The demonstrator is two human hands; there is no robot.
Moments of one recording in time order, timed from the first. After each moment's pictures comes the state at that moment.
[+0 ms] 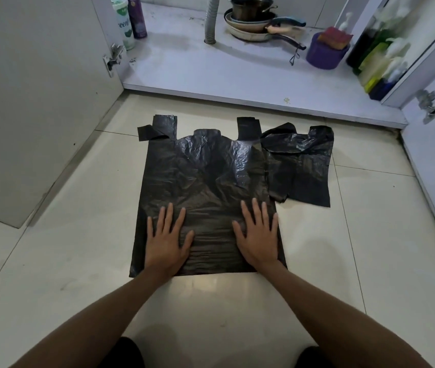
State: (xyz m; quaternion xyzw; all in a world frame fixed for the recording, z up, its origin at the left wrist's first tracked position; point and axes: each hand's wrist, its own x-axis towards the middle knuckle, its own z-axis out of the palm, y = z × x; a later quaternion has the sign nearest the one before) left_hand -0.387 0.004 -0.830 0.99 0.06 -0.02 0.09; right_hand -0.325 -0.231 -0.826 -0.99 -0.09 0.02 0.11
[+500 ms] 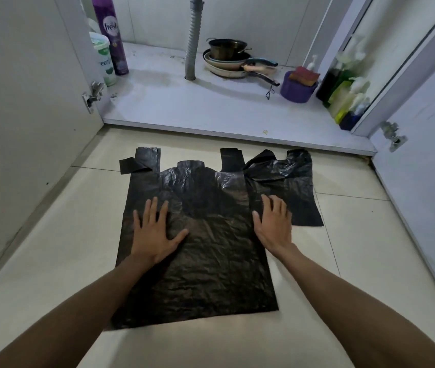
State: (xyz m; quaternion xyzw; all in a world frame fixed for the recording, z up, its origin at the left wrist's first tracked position) left_hand -0.277 0.026 -0.793 0.99 0.05 -0.03 0.12; right_hand -0.214 -0.275 -0.774 -0.99 -0.01 -0.04 0.10
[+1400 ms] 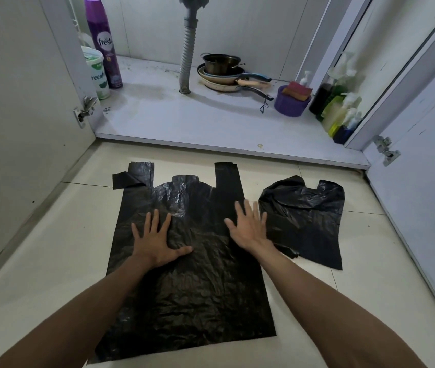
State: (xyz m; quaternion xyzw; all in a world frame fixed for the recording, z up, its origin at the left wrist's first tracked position) left_hand -0.231 0.015 -0.790 0.98 0.05 -0.17 0.13; right_hand -0.171 -0.230 -0.767 -0.99 -0.03 0.13 0.09
